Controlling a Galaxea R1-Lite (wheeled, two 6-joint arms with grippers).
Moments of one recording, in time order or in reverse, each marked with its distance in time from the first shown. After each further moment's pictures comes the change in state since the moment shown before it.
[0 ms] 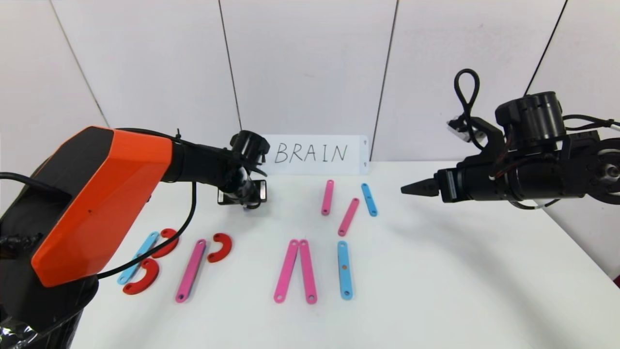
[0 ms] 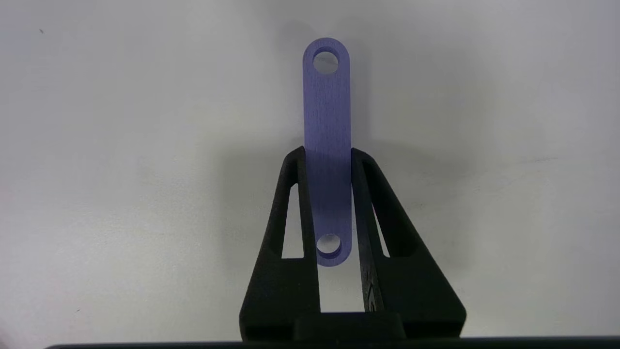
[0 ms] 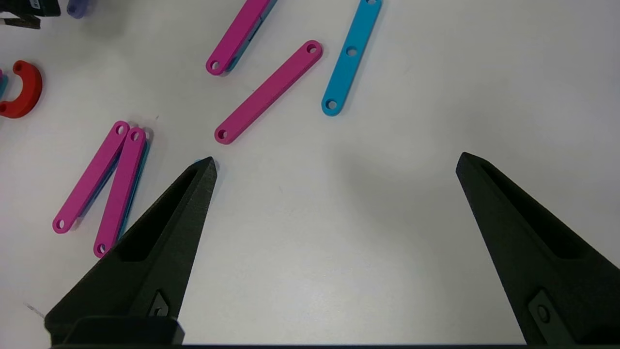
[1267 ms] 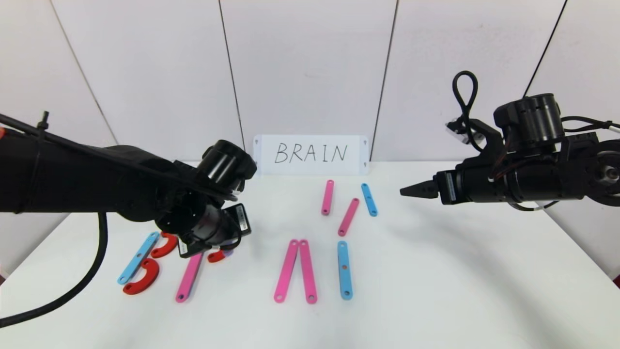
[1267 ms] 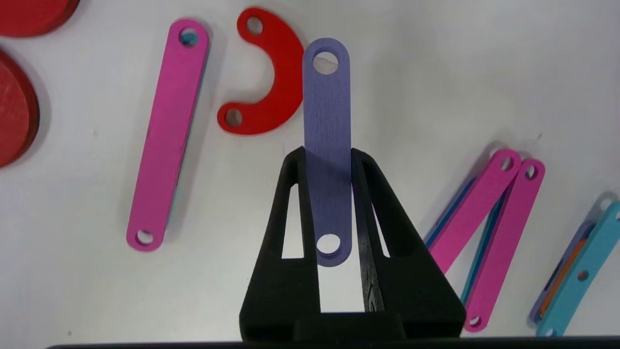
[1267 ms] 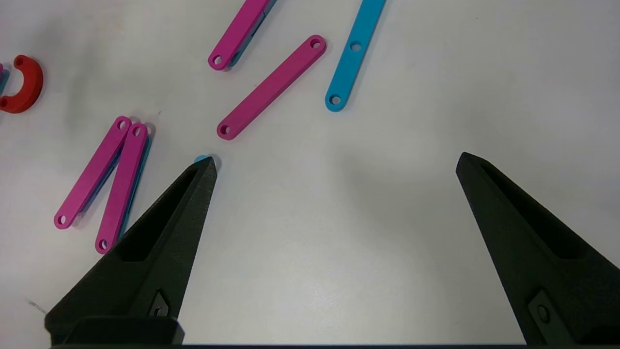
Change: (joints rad) left arm -0.167 -0.490 0.557 0.104 0.012 -0.478; right arm 0.006 0.000 0.008 0.000 0.000 0.000
